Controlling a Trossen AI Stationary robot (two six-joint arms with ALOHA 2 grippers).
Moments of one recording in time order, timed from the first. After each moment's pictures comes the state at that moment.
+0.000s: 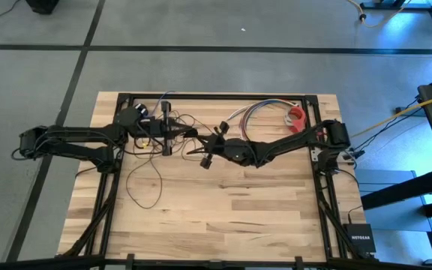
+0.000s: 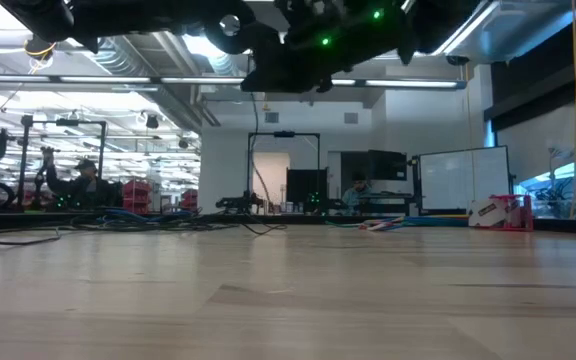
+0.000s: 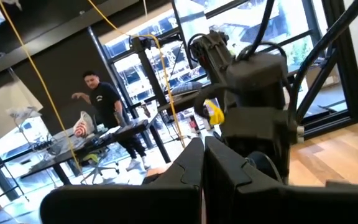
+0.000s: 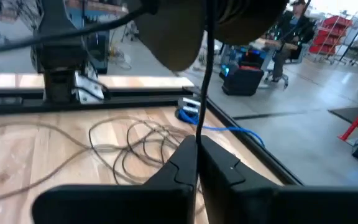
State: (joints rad) left arm 0.26 1.00 0.53 0.64 0.23 0.37; right arm 0.05 1.86 1.10 0.60 0.53 -0.11
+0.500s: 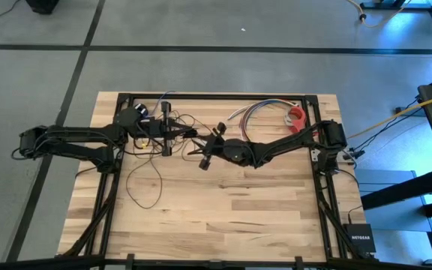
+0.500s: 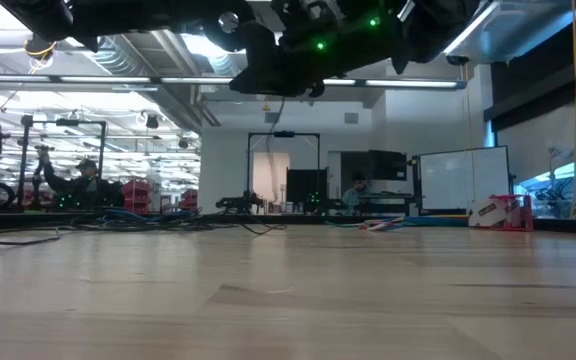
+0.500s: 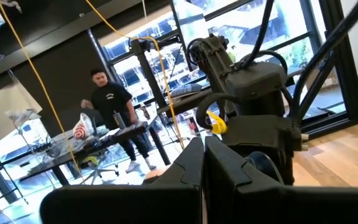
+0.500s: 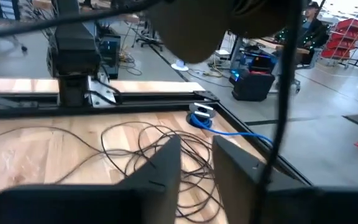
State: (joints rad) left arm 0.26 1.00 0.53 0.64 0.23 0.37; right arm 0.05 1.89 1.10 0.68 0.48 -0.11
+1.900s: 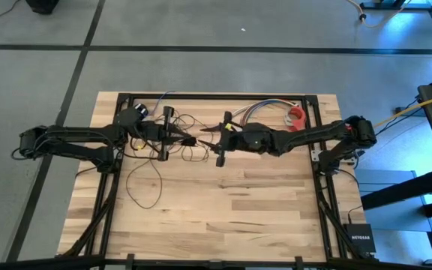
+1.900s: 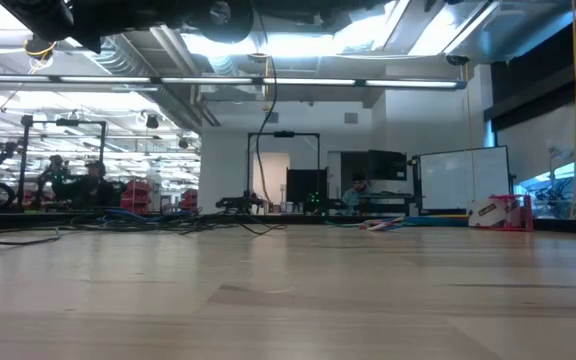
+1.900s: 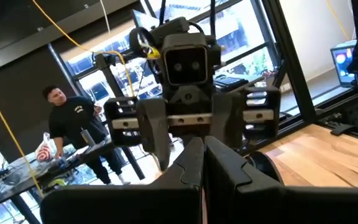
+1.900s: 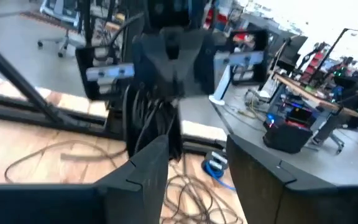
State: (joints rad) left arm 0.26 1.00 0.53 0.63 0.39 0.40; right arm 0.03 1.59 1.10 0.44 0.20 -0.32
